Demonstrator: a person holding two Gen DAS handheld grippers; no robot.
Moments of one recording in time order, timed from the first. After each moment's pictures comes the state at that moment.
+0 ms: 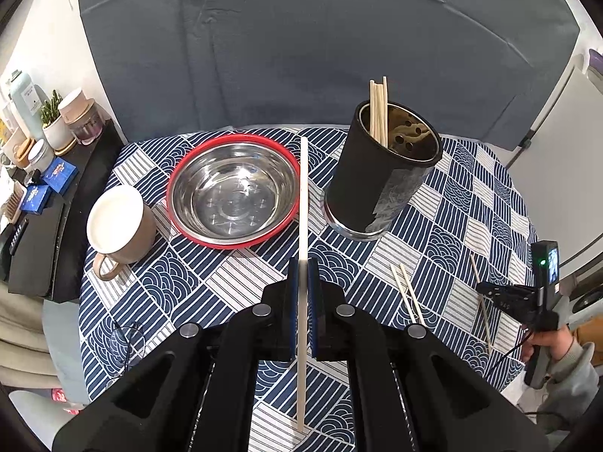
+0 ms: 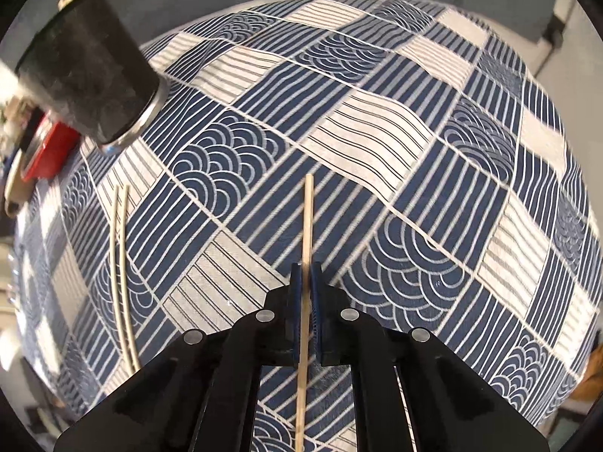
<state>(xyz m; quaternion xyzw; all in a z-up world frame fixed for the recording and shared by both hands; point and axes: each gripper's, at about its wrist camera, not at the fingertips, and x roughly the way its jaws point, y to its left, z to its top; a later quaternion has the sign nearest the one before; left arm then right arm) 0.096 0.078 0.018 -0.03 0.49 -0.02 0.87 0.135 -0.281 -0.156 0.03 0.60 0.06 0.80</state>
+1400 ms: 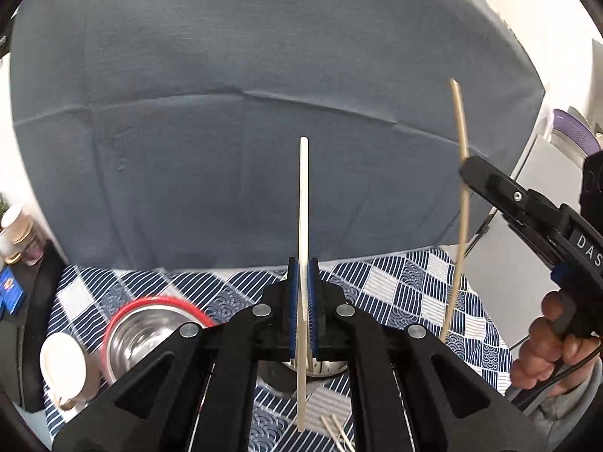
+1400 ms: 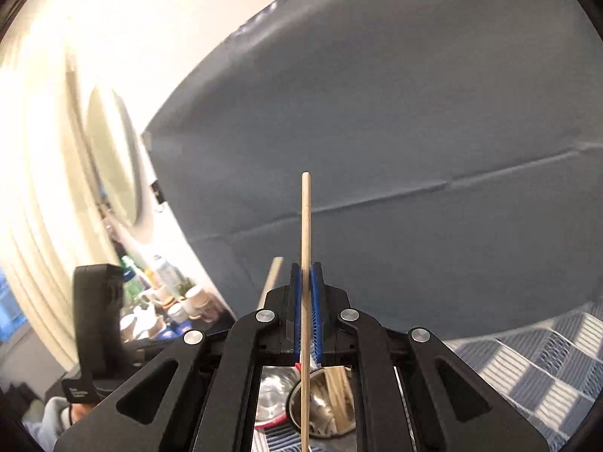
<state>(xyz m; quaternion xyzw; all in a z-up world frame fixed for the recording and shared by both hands) 0.205 0.029 0.082 -0.07 0.33 -0.10 0.93 0.236 -0.175 0.123 0.13 0.19 0.34 0.91</state>
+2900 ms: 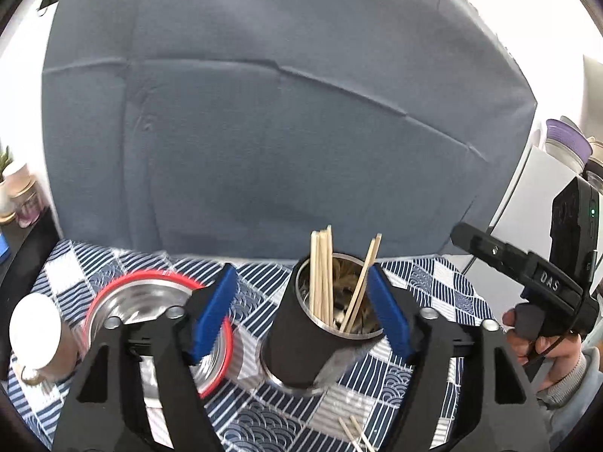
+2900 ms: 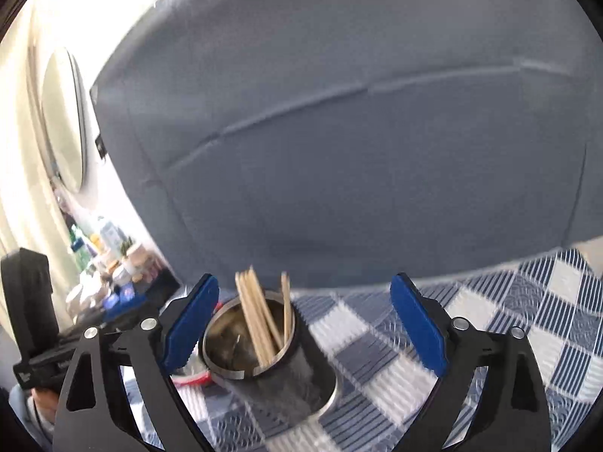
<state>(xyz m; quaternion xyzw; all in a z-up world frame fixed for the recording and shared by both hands) 0.157 0.054 0.015 -0.10 0.27 -0.09 0.95 0.225 -0.184 0.023 0.10 0.26 0.24 0.93</state>
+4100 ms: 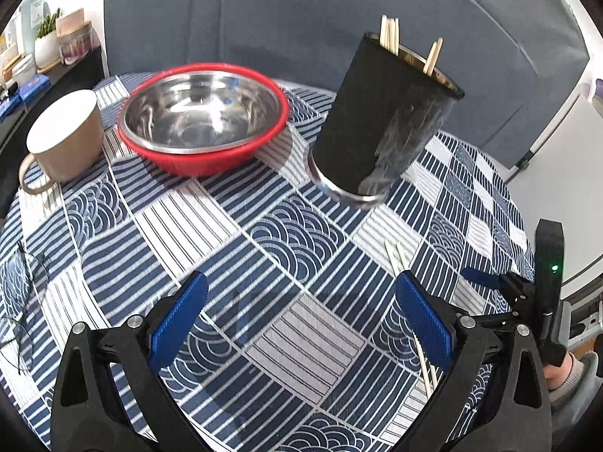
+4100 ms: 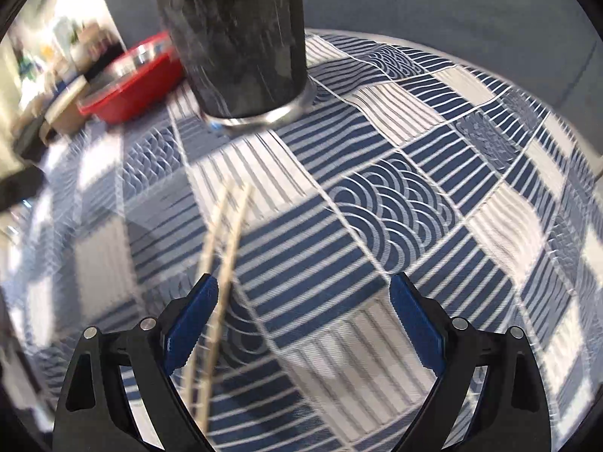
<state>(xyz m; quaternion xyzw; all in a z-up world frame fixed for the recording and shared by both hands) 0.070 0.056 -0.096 -0.13 0.47 -0.02 0.87 0.128 -0.166 -0.162 -0.10 0.52 0.17 0.83</state>
